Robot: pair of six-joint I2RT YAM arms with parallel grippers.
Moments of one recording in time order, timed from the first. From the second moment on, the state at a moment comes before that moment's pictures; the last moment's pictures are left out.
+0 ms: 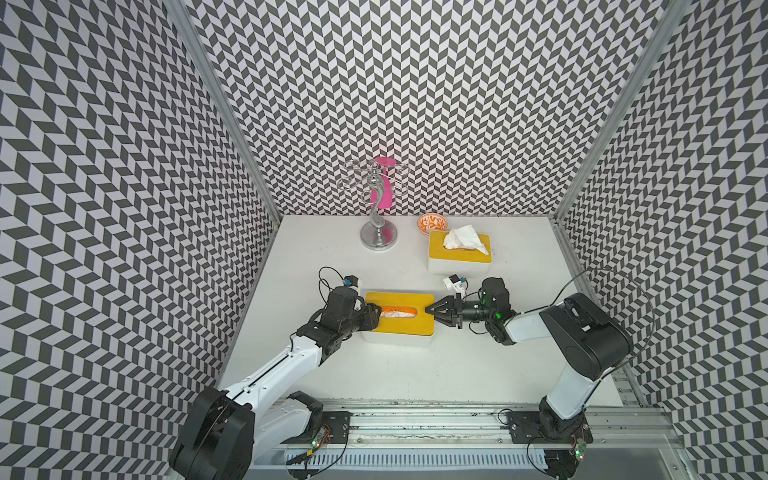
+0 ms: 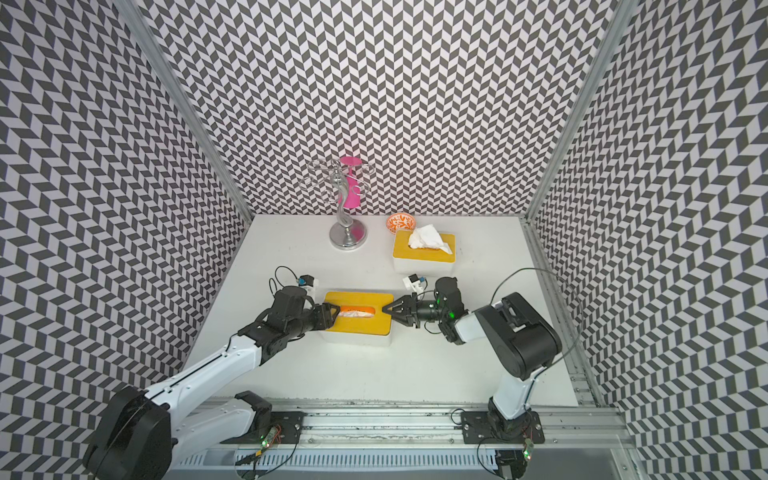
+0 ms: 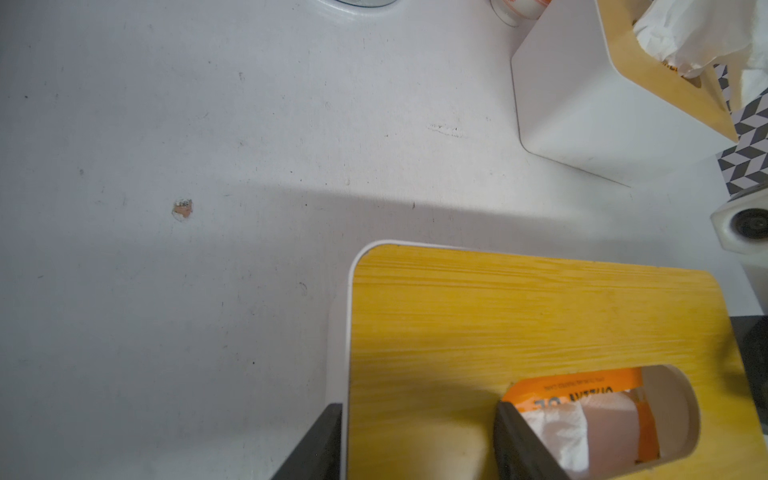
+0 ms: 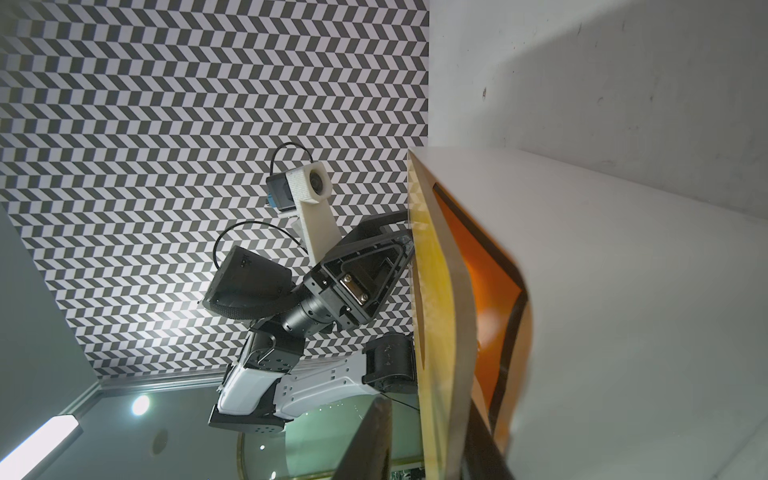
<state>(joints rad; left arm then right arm) -0.44 1.09 0.52 -0.15 0.09 -0.49 0.44 1.76 0.55 0.95 -1.04 1.30</state>
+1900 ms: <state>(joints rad) -0.45 0.99 0.58 -0.25 0.09 -0.49 0.51 1.58 0.89 -0.14 -0.50 0.50</state>
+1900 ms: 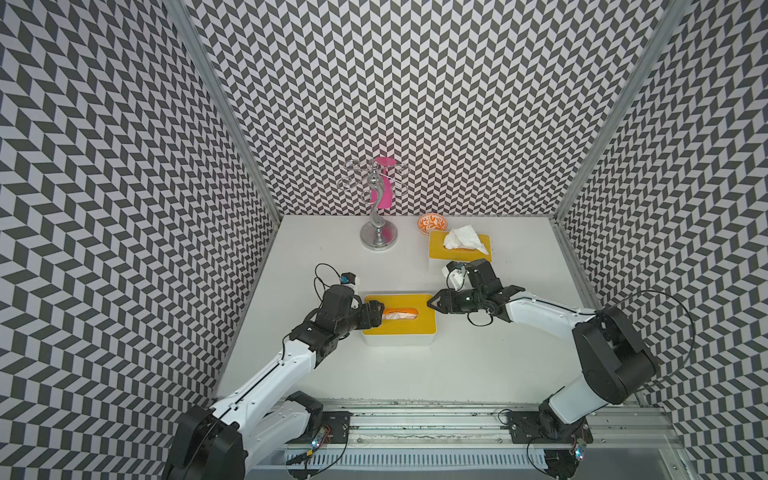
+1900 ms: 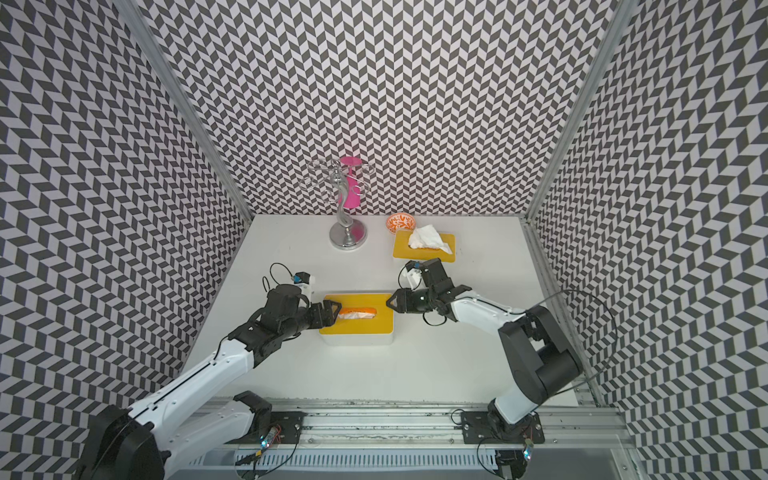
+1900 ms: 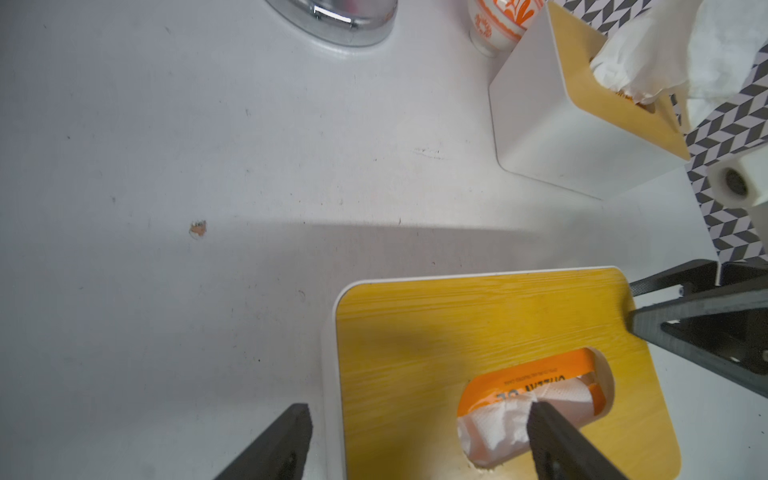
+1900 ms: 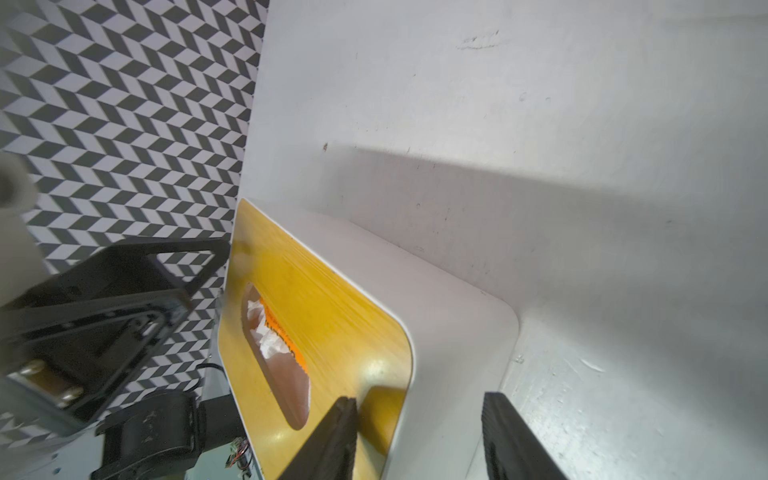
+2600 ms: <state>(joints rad) -0.45 0.65 0.79 -0.40 -0.07 -0.36 0.90 1.68 1.26 -0.39 -0.12 0.59</state>
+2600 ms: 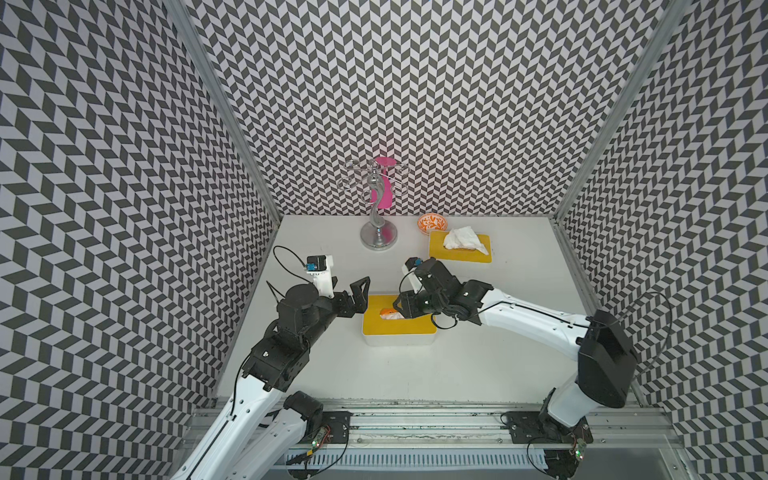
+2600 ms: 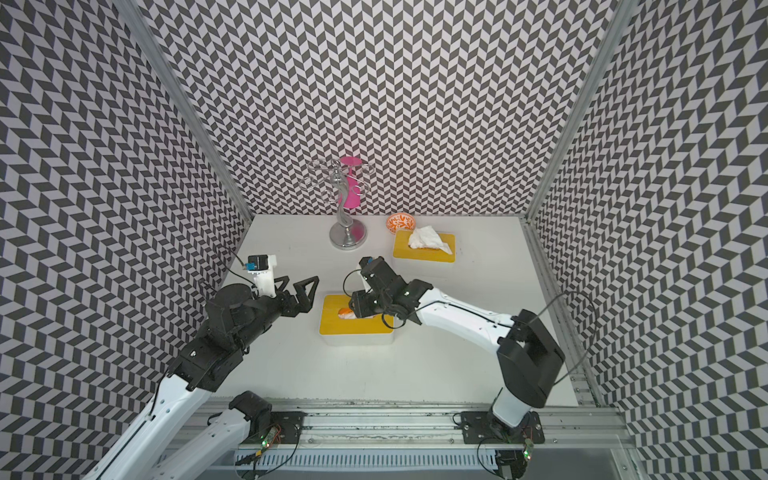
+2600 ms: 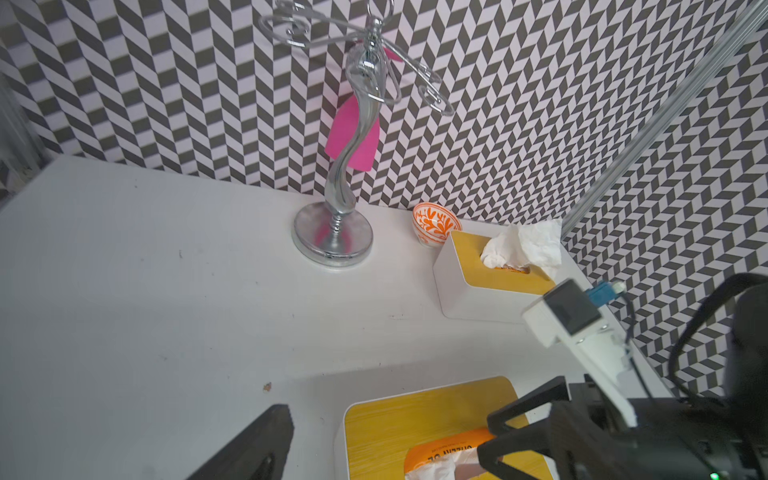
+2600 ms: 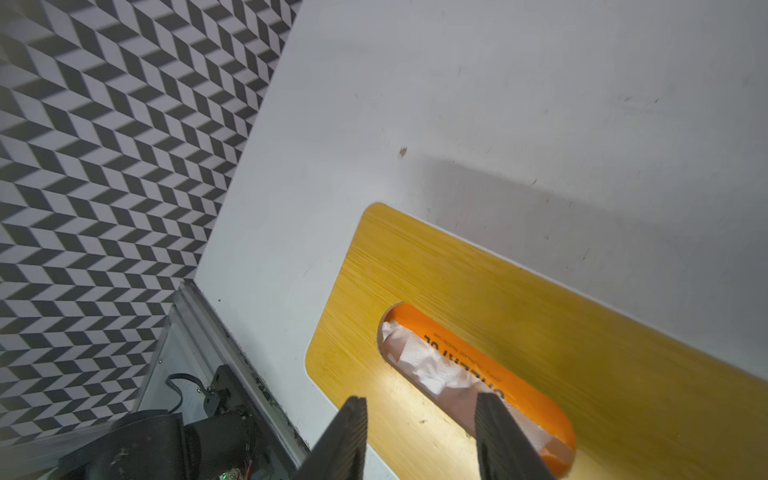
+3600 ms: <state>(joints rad) -0.45 0.55 0.69 -0.42 -0.15 -0.28 0.98 1.91 1.46 -0.57 0.07 0.68</state>
